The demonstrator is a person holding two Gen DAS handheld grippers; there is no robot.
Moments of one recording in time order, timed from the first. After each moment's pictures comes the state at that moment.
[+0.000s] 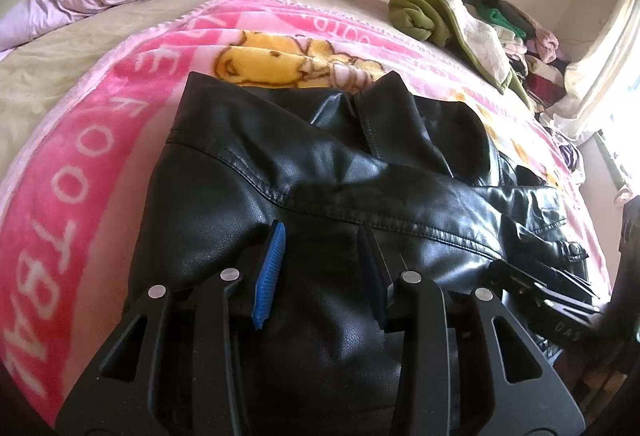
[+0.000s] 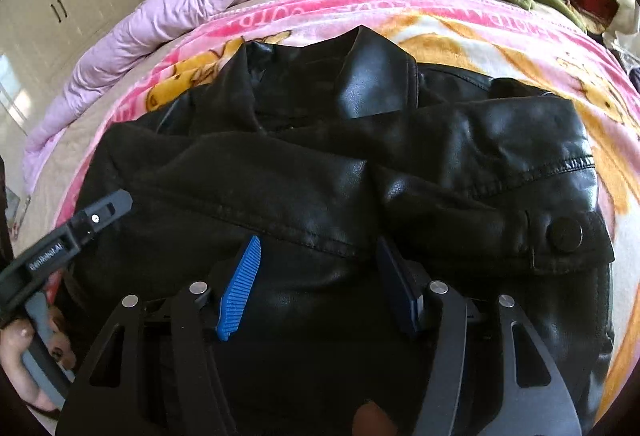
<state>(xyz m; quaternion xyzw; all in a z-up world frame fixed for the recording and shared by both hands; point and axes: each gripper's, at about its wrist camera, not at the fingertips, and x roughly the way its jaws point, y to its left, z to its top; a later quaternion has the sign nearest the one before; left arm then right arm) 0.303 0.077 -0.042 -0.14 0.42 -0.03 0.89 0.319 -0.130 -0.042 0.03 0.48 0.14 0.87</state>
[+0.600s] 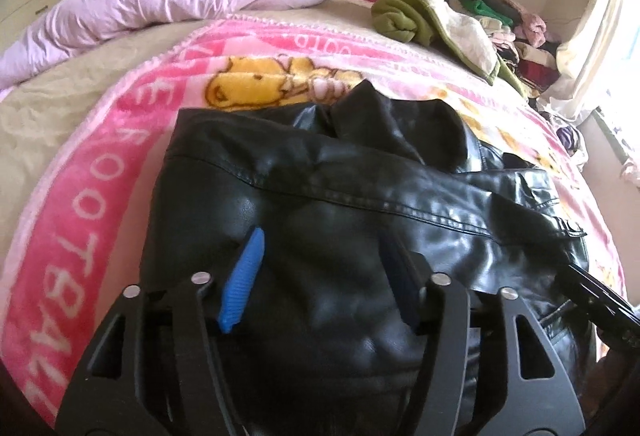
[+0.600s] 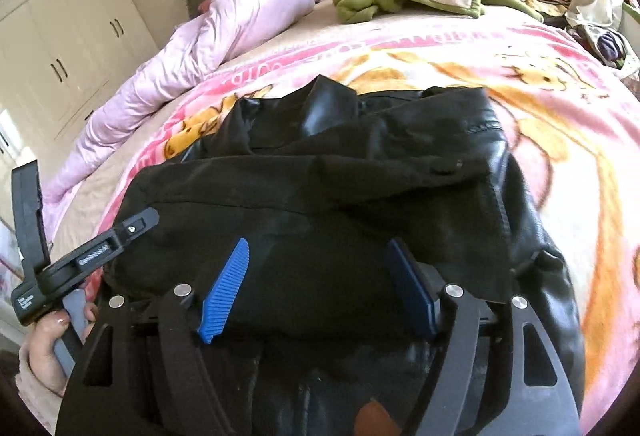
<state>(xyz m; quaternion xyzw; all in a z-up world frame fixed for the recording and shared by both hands) 0.285 0.058 -0.017 -0.09 0.40 -0.03 0.91 0.250 -0.188 -0.002 0.12 0.42 0.12 0.89</state>
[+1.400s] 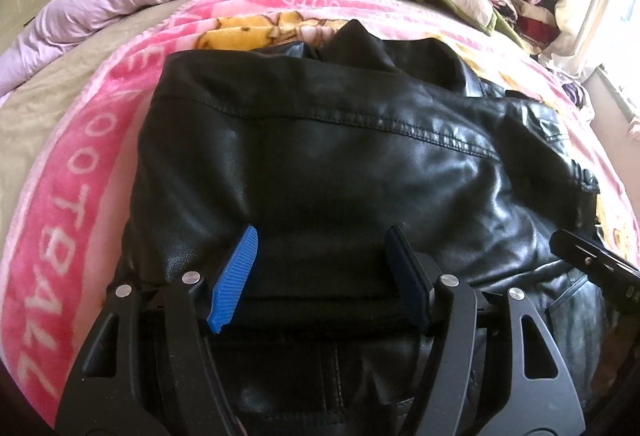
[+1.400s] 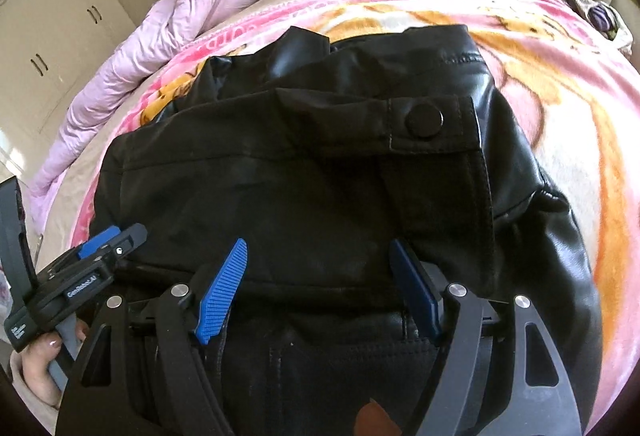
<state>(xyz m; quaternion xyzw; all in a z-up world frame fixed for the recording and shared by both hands) 0.263 0.043 -0.047 -0.05 0.45 -0.04 0.89 0.245 -0.190 -0.034 0.12 0.47 0.09 0.87</state>
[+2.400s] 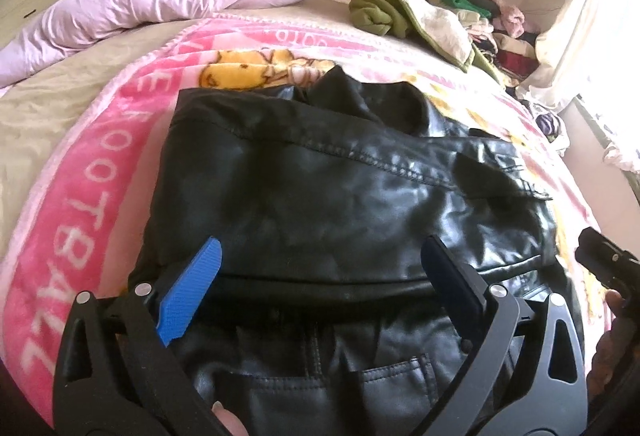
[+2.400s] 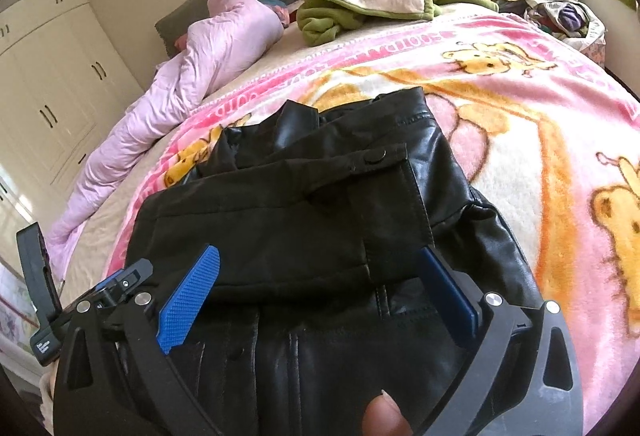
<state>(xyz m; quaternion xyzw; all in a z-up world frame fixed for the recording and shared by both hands) 0.235 0.050 -0.008 -0.09 0.40 -0.07 0.91 0.198 -0.222 0.021 0.17 0.39 0.07 0.90</state>
